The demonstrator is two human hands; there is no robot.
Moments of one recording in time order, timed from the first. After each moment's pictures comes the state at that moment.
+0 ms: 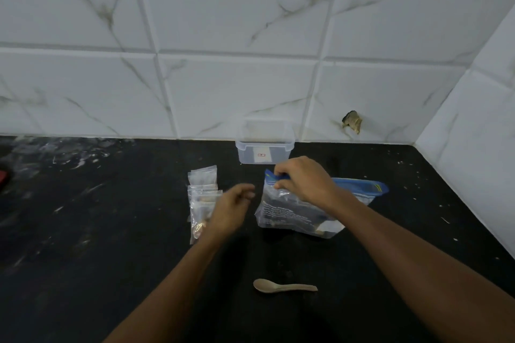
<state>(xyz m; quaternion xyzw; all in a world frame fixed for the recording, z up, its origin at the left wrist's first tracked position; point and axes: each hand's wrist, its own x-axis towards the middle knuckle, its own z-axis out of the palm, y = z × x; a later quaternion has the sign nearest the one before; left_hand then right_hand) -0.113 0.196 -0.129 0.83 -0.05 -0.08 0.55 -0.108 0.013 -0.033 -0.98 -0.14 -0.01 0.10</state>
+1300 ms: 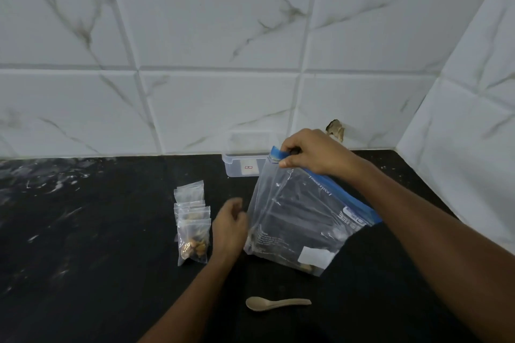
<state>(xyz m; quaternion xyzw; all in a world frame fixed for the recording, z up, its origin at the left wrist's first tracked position) -0.125 0.166 -0.127 0.82 0.04 -0.02 0.57 -0.098 -0.020 0.047 -0.97 -0.12 0.02 0.20</state>
